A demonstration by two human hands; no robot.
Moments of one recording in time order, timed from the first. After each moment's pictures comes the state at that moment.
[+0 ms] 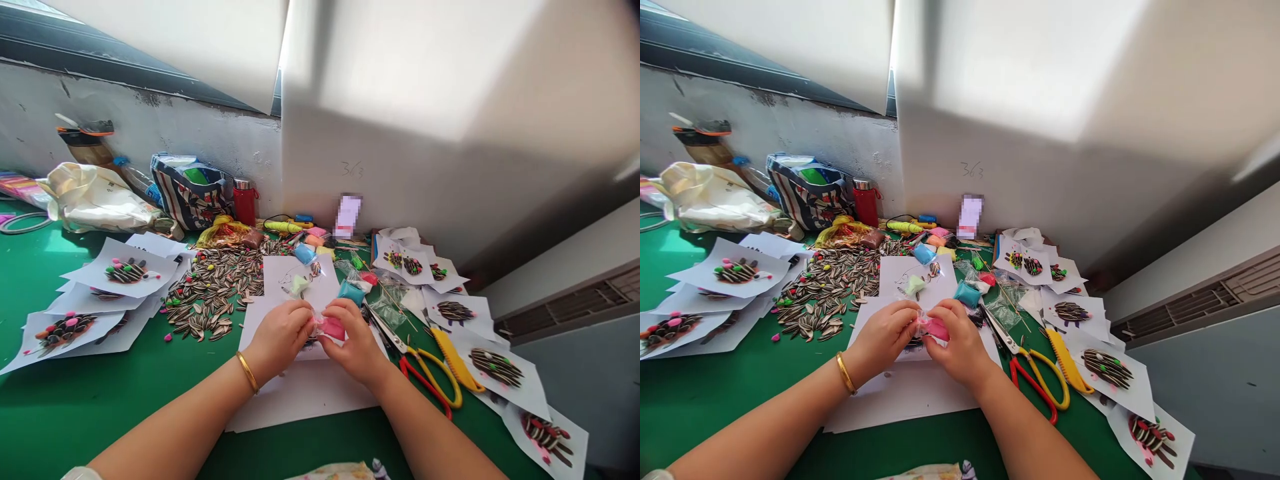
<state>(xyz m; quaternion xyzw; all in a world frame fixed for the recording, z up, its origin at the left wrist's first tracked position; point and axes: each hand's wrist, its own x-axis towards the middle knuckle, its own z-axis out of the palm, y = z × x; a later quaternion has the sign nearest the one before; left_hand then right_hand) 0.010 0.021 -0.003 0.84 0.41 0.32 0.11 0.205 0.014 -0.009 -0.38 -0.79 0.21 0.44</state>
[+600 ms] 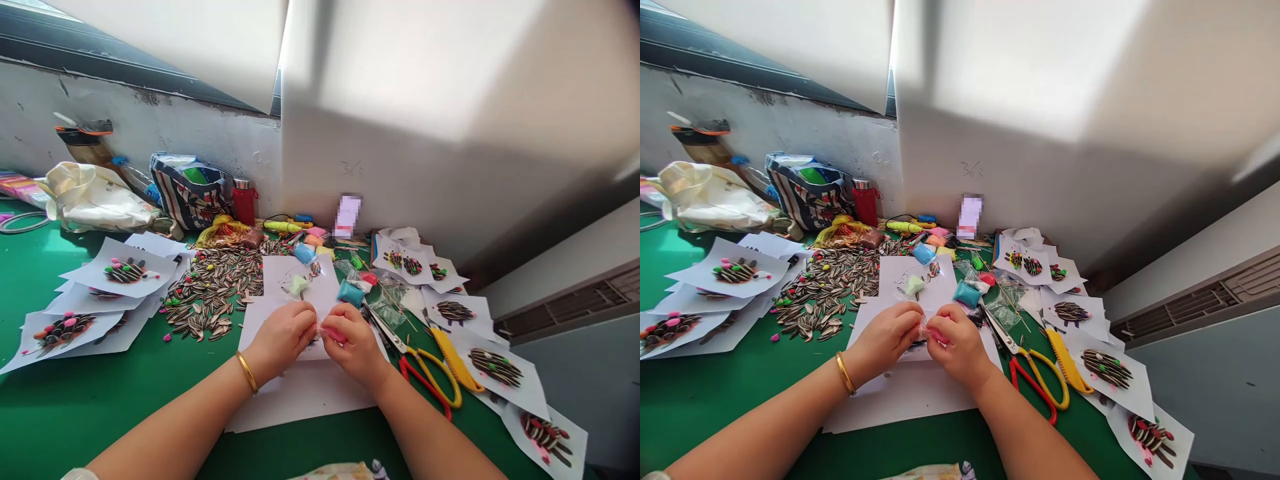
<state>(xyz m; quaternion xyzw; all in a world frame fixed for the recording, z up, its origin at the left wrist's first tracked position) 0.011 0.022 0.000 0.86 0.38 0.30 0.14 0.203 0.012 -0.011 -0.39 -0.79 0.20 0.43</state>
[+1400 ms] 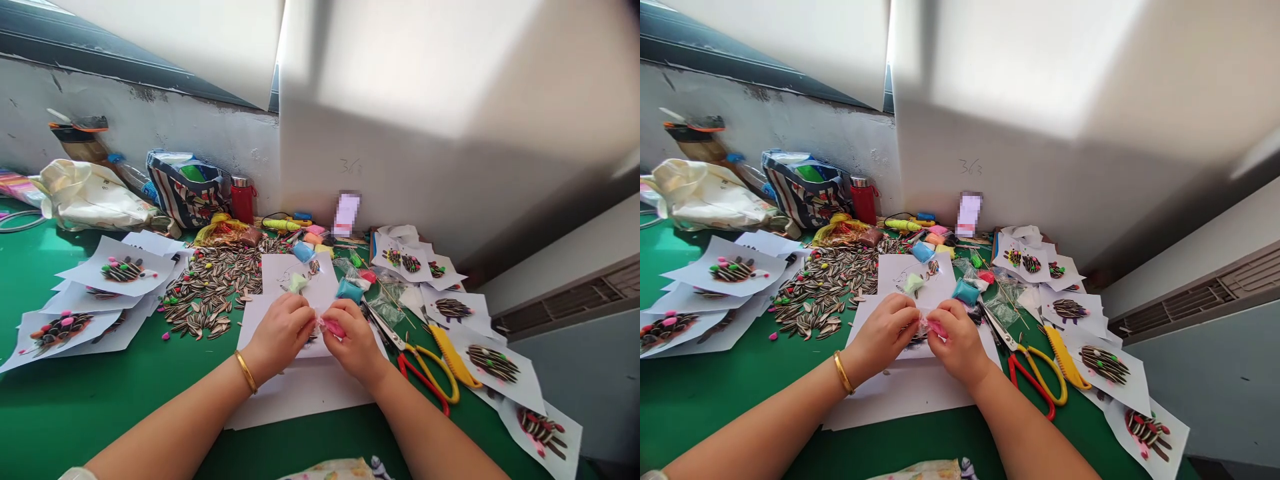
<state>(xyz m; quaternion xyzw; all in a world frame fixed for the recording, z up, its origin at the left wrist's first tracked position) 0.013 0.019 0.003 0.85 0.40 0.33 0.10 0.204 0.015 -0.018 -0.39 -0.78 0.19 0.44</state>
